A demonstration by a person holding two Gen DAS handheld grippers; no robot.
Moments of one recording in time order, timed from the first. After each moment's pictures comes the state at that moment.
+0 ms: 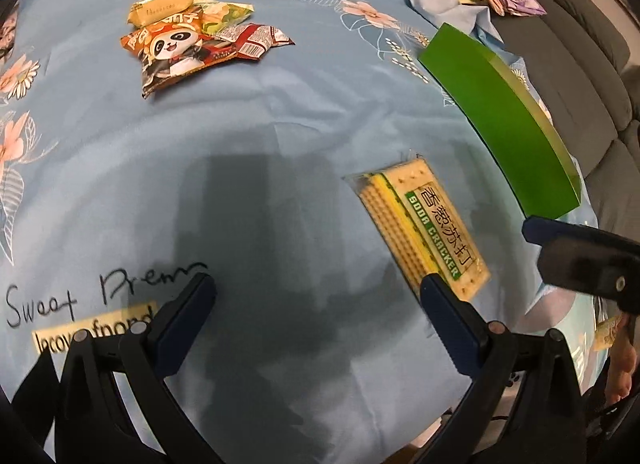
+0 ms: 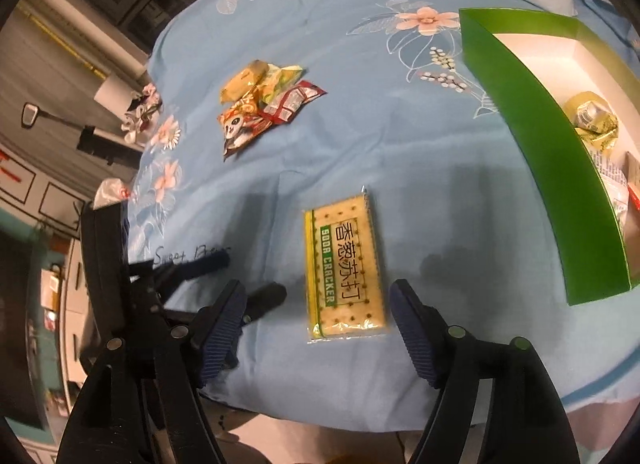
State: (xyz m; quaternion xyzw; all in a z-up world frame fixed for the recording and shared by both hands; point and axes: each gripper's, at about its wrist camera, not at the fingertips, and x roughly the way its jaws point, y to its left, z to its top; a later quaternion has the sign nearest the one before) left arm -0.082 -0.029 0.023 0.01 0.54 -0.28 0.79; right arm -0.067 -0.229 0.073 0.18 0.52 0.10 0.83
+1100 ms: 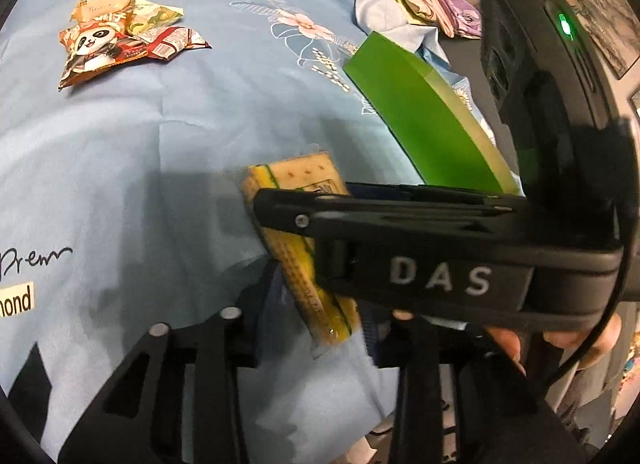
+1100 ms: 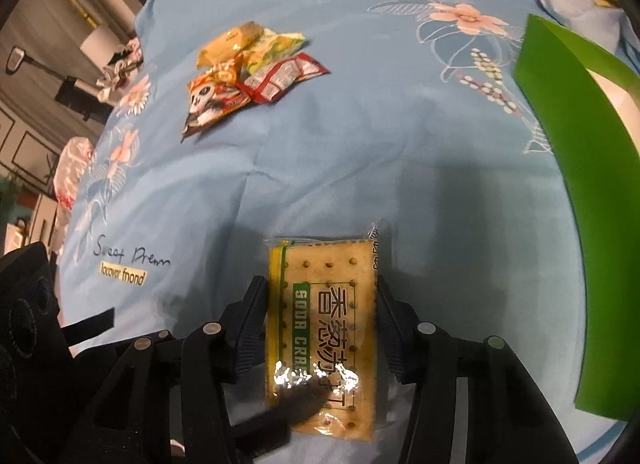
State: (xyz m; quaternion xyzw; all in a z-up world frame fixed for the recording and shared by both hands) left arm -0.105 -0.073 0.025 -0.08 0.51 -0.37 0.77; right arm -0.013 -0.213 0.033 0.09 0.54 0.10 0.83
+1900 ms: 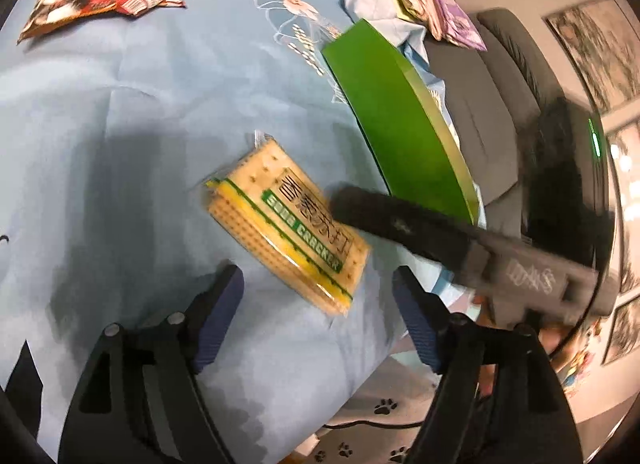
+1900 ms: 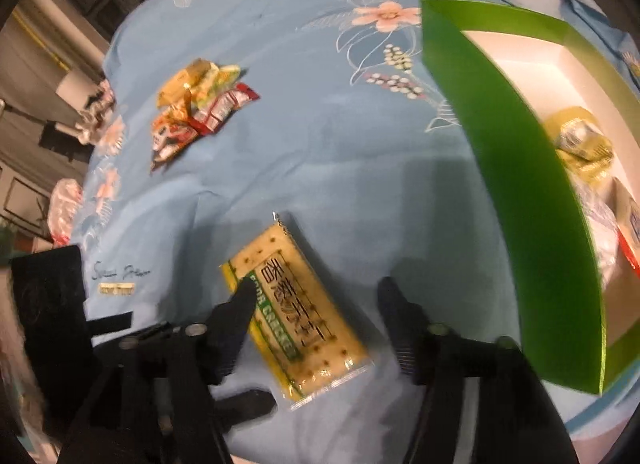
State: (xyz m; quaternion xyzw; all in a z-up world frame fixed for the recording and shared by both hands) left arm -0.076 -0.083 0.011 -0.17 0.56 -0.40 0.71; right arm -0.040 -0.269 0.047 0.15 0.53 0.06 0.84
